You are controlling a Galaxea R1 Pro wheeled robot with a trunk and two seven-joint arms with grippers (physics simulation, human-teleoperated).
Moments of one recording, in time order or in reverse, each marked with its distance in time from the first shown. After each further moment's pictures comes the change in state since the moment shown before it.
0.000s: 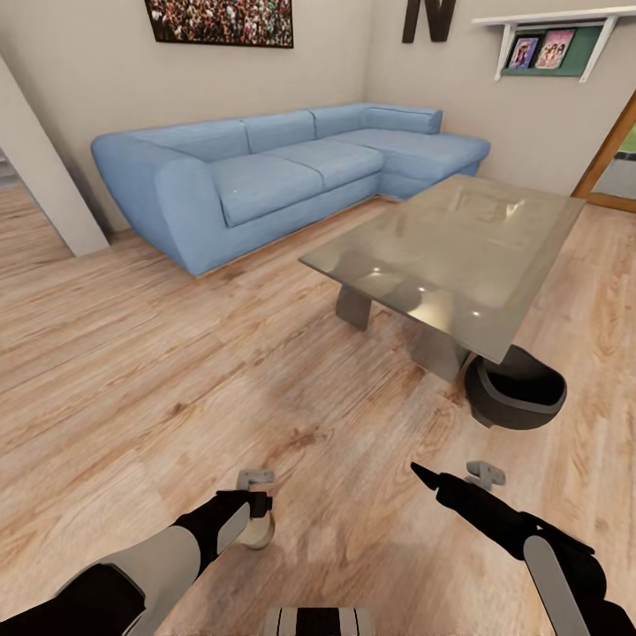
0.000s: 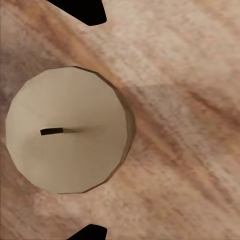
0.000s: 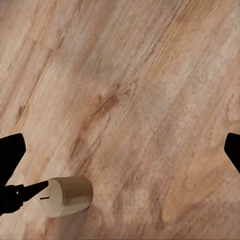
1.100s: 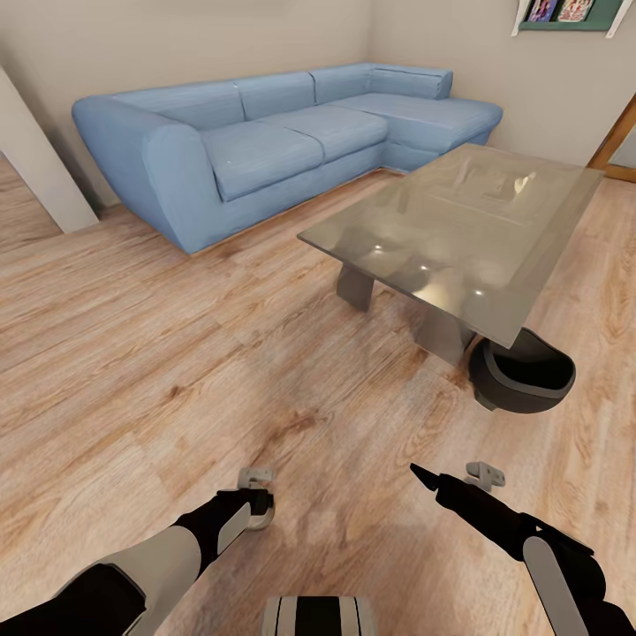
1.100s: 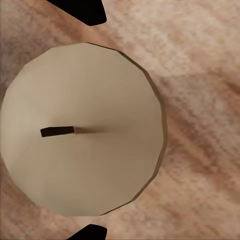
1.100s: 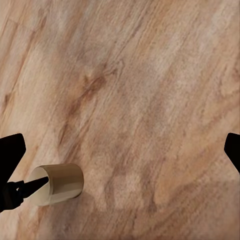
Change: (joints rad) left arm 0.000 -0.001 -0.008 -0.003 0.001 -0.028 0.000; right arm 0.001 0.003 0.000 0.005 0.000 0.000 0.002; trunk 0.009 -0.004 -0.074
